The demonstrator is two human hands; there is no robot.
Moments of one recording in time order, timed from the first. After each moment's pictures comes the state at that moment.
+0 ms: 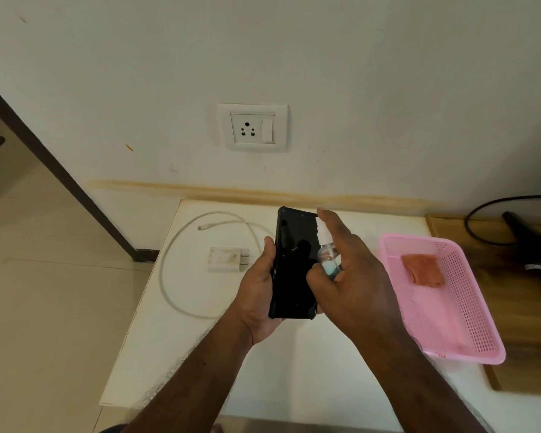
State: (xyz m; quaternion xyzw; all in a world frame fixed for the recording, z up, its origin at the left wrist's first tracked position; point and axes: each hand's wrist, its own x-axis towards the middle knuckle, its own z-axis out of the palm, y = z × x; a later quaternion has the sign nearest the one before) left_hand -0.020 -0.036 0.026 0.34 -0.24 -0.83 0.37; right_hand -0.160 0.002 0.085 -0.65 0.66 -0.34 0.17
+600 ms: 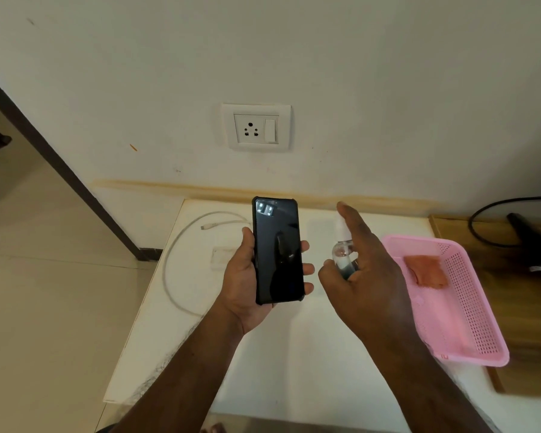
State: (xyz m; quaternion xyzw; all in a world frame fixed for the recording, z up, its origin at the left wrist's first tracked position) left_hand -0.005 -0.050 0.029 0.30 -0.22 -0.82 0.43; right_hand -0.169 0.005 0.085 -0.62 0.68 -0.37 0.16
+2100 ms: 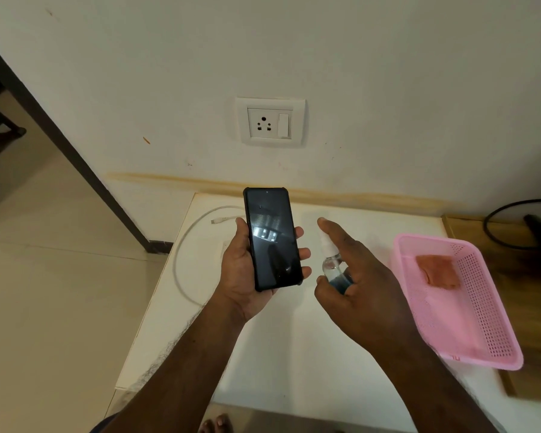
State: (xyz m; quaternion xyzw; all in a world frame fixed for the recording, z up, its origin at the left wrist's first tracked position) left_hand 0.010 -0.059 0.026 0.31 -0.18 -0.80 0.47; right_hand -0.163 0.010 0.074 -0.70 0.60 -0.33 0.19
